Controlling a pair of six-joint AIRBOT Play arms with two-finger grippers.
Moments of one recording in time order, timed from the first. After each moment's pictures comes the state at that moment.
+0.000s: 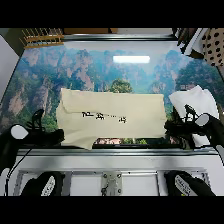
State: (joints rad) left arm 0.19 -0.72 0.53 1.23 -1.30 -1.59; right arm -0.24 -1.02 0.61 -1.27 1.12 1.65
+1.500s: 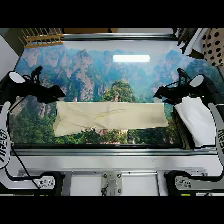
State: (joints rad) left arm 0.20 -1.50 1.35 1.08 -1.24 -1.43; right arm -0.15 -1.49 1.26 -1.09 1.08 1.50
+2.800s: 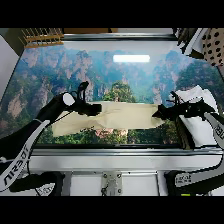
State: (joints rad) left arm -0.36 -1.45 1.05 1.02 -0.87 -1.53; right arm -0.31 -1.65 1.01 -0.79 1.12 1.11
